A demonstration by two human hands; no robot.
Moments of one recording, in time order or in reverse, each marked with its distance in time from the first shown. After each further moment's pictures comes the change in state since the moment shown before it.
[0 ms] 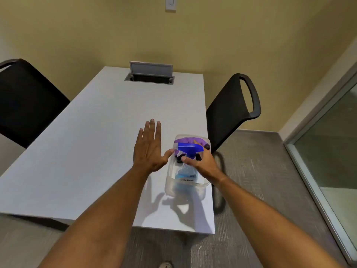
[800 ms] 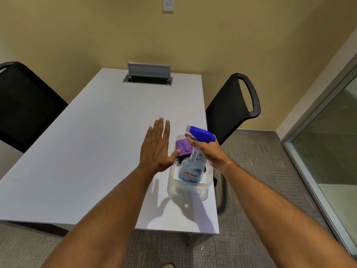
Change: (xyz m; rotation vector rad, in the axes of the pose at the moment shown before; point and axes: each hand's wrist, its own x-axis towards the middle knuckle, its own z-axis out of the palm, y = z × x) left_hand 0.006 0.006 -0.005 -0.050 0.030 0.121; right_hand 0.027 -0.035 -0.005 0.274 0.057 0.149
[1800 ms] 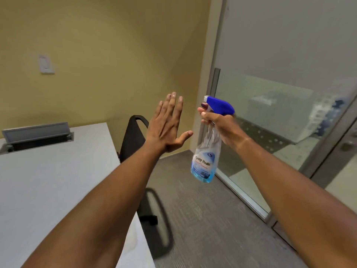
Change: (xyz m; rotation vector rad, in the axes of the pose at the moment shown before) left_hand 0.097 0.305 -0.151 -0.109 0.371 0.710; right_hand -0.177 -0.191 -0.247 -0.062 0.594 -0.471
